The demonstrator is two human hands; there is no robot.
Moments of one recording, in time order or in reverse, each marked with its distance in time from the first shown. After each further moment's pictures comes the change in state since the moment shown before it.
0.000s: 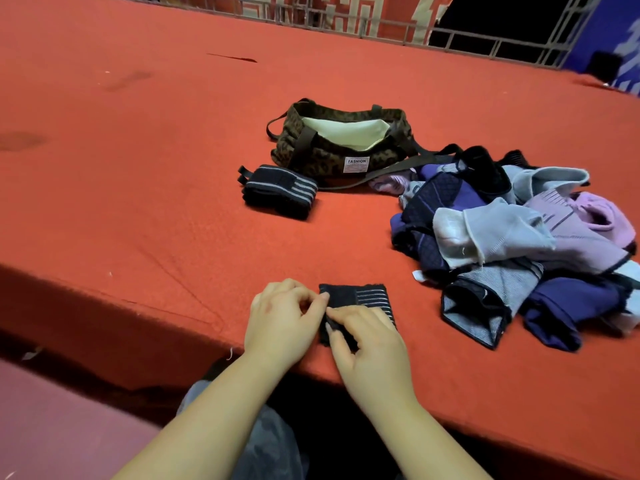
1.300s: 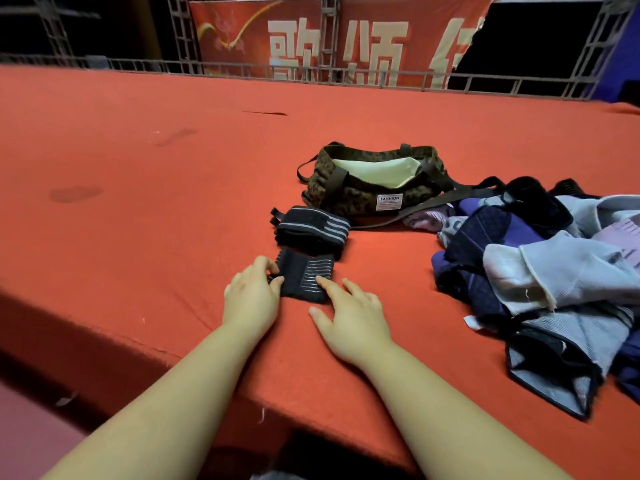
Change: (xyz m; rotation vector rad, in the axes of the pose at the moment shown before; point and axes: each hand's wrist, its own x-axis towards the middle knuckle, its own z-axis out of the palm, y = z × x) left_hand 0.101 -0.067 -0.045 0.158 0.206 -0.194; right_hand 0.111 -0.011 0.061 -0.219 -0.421 0.061
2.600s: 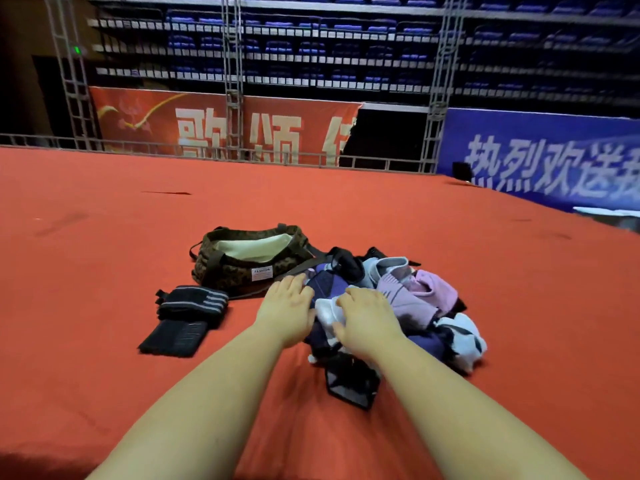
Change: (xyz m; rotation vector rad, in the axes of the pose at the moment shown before) left_hand -0.055 0.234 0.023 0.432 -0.097 0.873; right_hand -0.094 0.122 -0.188 -0.493 0.270 0.077
